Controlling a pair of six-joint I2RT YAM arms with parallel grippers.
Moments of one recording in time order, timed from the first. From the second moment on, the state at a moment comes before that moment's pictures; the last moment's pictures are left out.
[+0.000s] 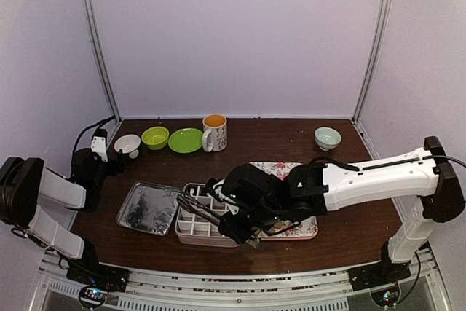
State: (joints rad) left arm 0.01 1.42 0.30 0.97 -0.15 0.18; right arm 1.32 1.68 1.31 -0.53 0.09 0.50
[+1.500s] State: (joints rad) left arm 0.01 1.42 0.30 0.97 -0.15 0.18; right arm 1.22 1.31 1.07 -0.78 0.19 0.47
